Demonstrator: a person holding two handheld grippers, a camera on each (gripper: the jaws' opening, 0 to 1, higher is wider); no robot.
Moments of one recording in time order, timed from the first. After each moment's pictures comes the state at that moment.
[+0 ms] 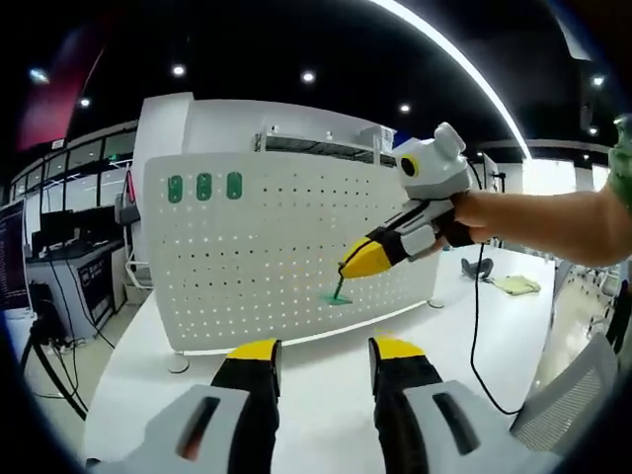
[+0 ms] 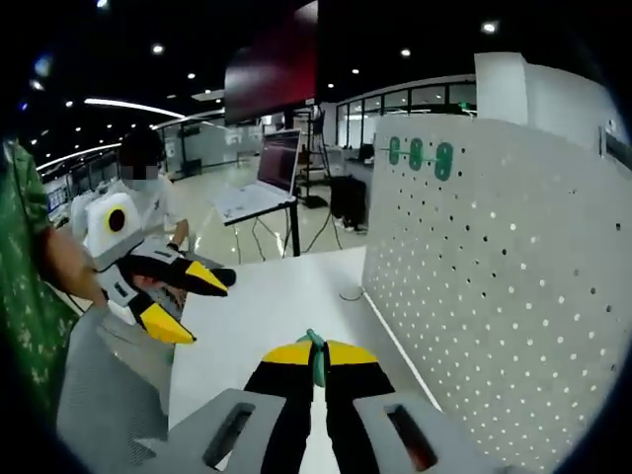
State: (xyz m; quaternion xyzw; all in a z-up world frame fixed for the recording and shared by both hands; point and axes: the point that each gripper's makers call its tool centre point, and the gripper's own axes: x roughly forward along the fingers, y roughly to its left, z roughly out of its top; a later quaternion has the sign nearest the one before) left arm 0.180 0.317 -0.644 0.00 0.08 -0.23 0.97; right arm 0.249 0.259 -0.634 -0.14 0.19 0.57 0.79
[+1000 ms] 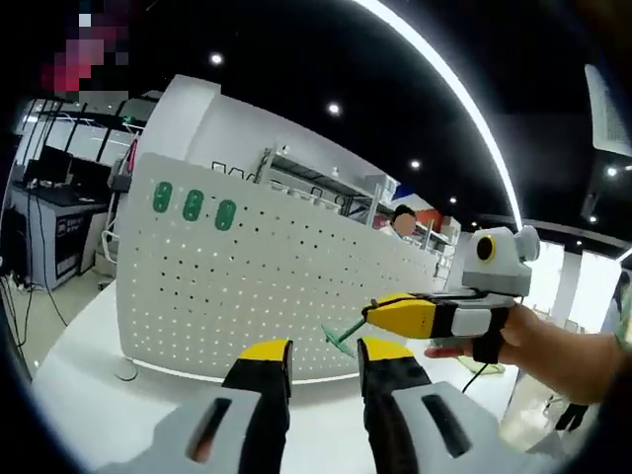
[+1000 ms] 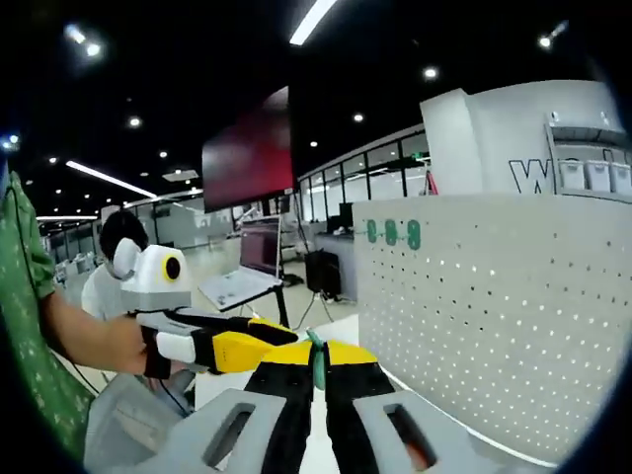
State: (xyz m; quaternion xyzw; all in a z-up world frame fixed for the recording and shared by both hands) left arm 0.214 0.294 -0.590 -0.16 0.05 -0.26 0.95; right arm 0.220 0.254 -0.570 0.00 0.08 0.52 0.85
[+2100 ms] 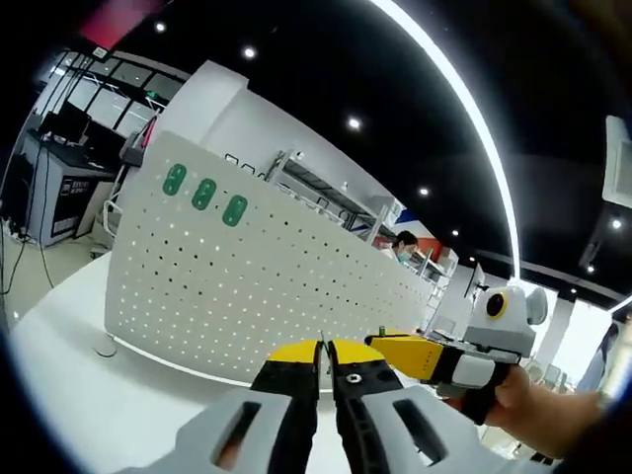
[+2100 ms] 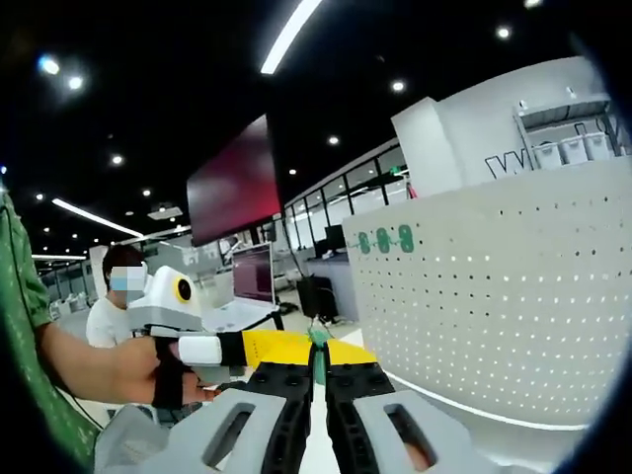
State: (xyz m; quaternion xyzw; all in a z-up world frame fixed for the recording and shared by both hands) left arm 0.219 0.296 -0.583 -0.24 0.04 -0.26 0.94; right arm 0.208 0.263 -0.571 0.06 0.06 0.49 0.87
